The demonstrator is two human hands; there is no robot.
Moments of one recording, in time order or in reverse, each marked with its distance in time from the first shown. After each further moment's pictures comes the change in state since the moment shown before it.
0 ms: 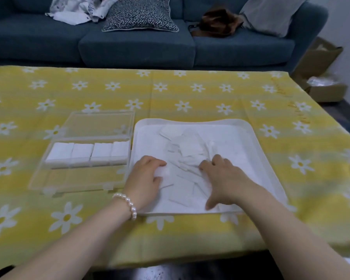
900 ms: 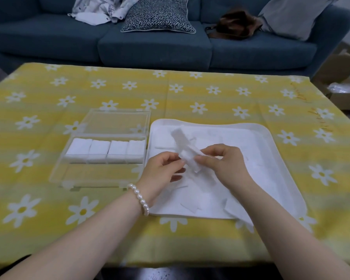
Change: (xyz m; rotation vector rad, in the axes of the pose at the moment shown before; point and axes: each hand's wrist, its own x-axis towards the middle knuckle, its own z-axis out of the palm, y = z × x) left_hand 0.003 0.024 -0.016 -0.967 0.011 -0.356; right_hand 0.016 -0.035 -0.012 1.254 0.432 0.004
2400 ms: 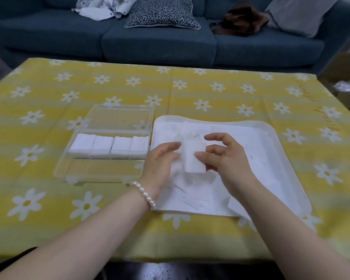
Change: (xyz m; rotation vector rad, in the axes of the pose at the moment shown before) left_hand 0.000 0.005 0.000 0.023 0.165 0.098; right_hand -0.010 -0.009 0.004 0.372 -0.115 -0.027
